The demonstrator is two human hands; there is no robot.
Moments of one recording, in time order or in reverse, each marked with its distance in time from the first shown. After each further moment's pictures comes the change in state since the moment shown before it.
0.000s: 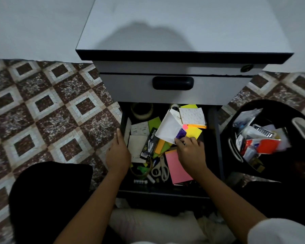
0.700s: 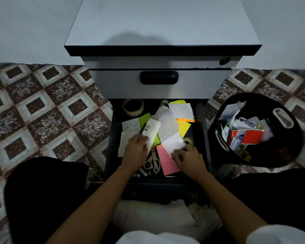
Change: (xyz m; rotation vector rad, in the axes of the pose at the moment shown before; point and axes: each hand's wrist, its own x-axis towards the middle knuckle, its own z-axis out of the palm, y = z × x) left_hand -0.022 0.042 0.024 -0.221 -0.112 0.409; right_hand -0.048 0.014 -0.019 0.294 -0.430 0.282
